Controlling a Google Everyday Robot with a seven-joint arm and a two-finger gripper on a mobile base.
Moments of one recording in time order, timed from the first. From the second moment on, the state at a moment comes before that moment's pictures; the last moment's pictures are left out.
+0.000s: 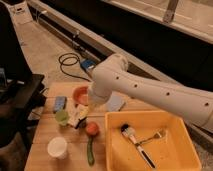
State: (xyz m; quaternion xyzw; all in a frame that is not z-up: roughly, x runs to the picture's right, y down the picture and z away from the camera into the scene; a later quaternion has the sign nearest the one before) arm -0.049 0.049 0.668 -0.17 -0.24 -0.35 0.89
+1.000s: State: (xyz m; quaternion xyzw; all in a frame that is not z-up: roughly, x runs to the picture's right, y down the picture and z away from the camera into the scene) arm -0.019 -0.059 0.761 -0.13 -0.27 -0.35 0.88
